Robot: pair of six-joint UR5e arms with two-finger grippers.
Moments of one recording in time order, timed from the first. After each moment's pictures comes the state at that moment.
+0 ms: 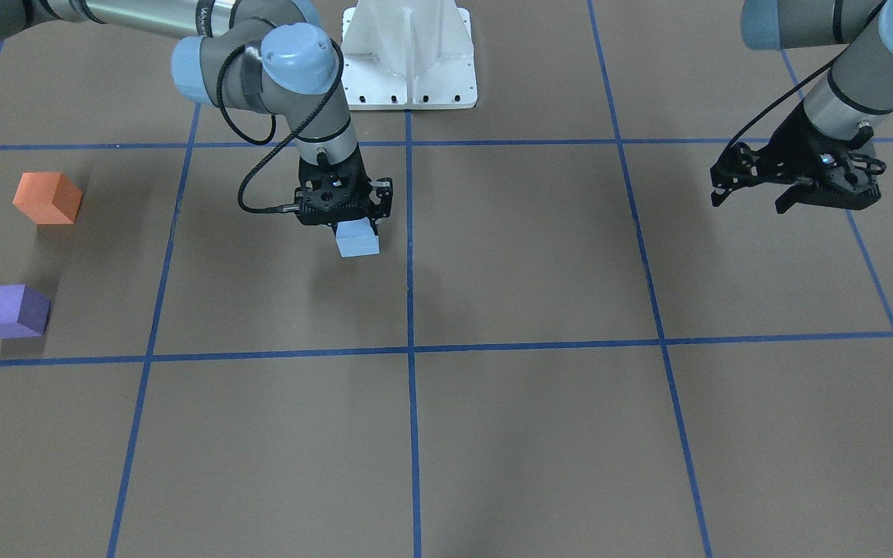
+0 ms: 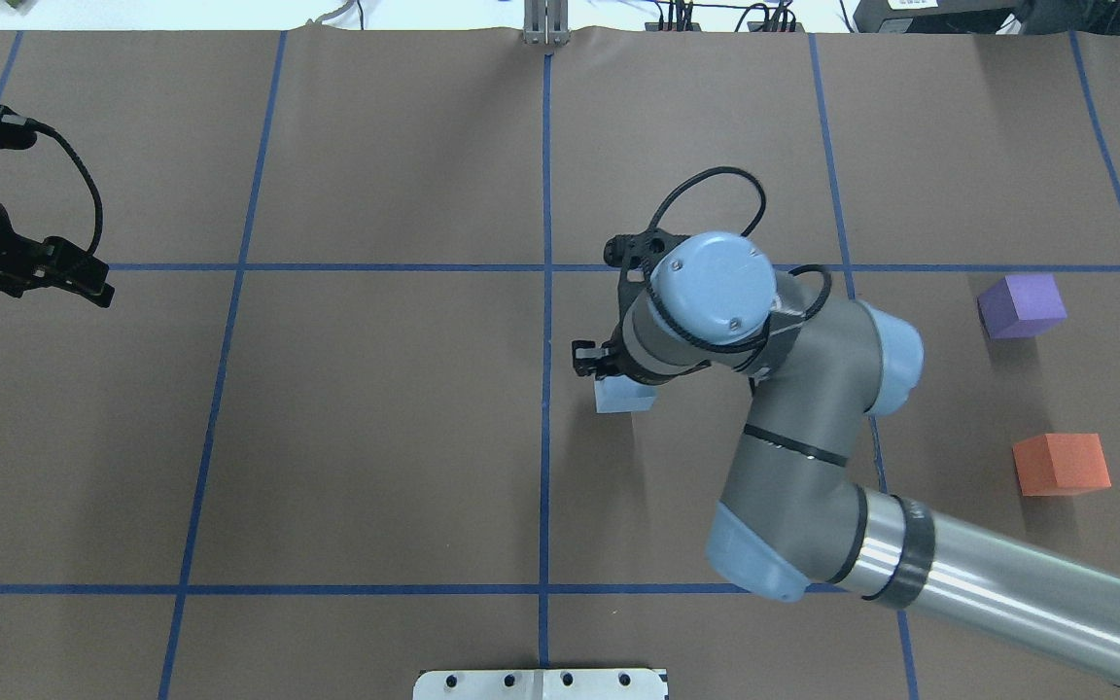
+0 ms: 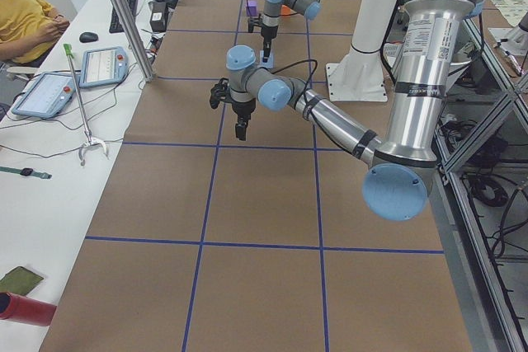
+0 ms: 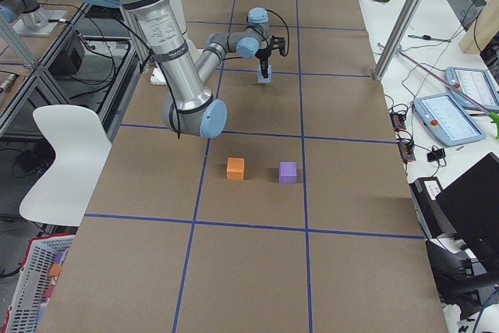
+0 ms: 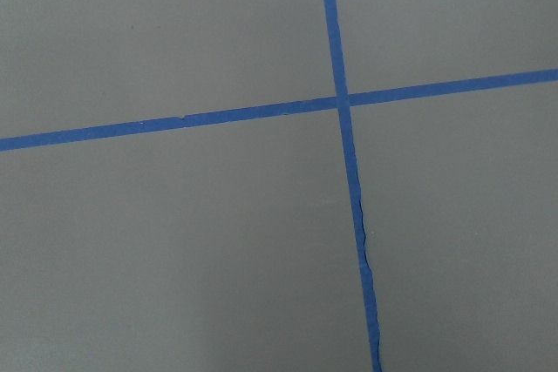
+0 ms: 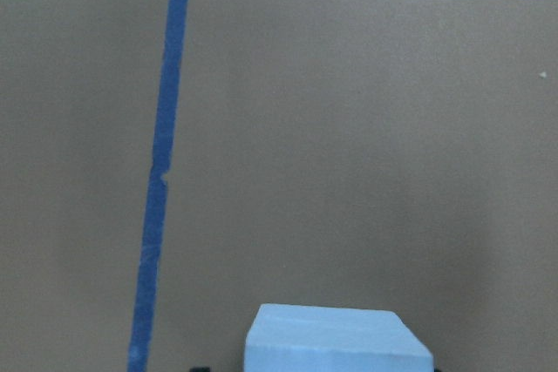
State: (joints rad) left arm -1.02 -1.69 -2.00 -1.58 -2.23 -0.63; right arm 0.52 -1.00 1.77 -1.47 1.83 1.21
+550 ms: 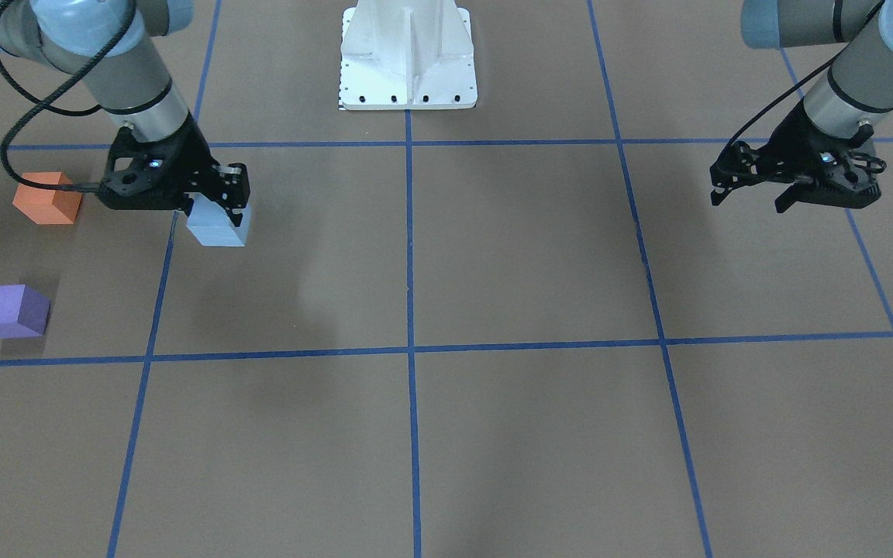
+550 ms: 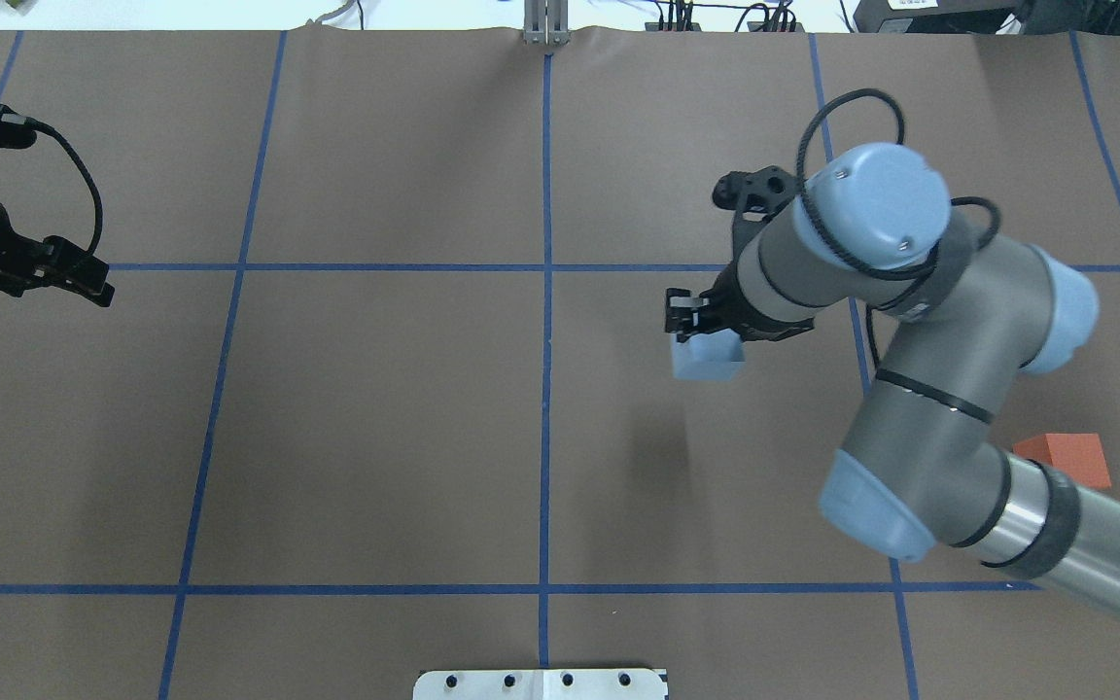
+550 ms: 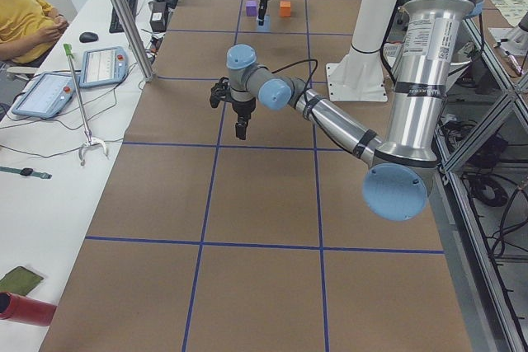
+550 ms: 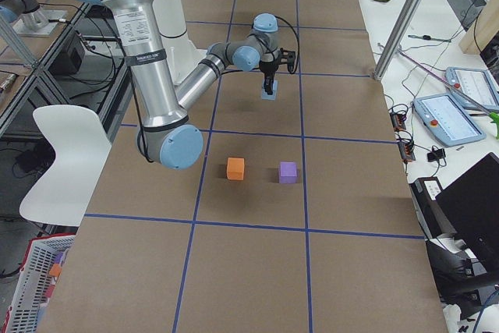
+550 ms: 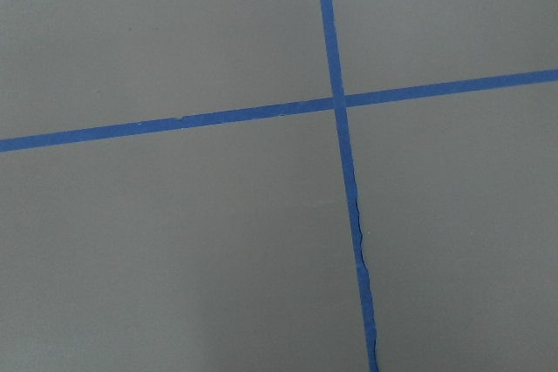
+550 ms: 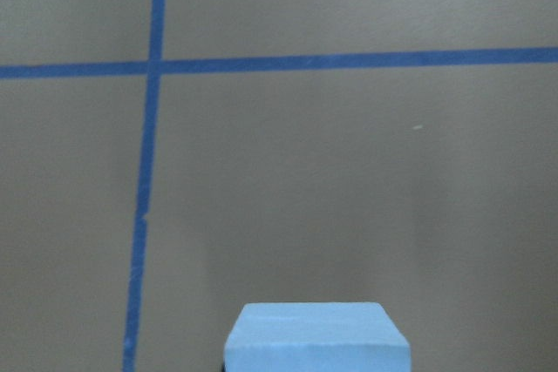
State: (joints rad) left arm -1.02 -1.69 -2.00 -1.58 -2.23 -0.63; right arm 0.74 -1.33 2.03 -1.55 1.99 1.13
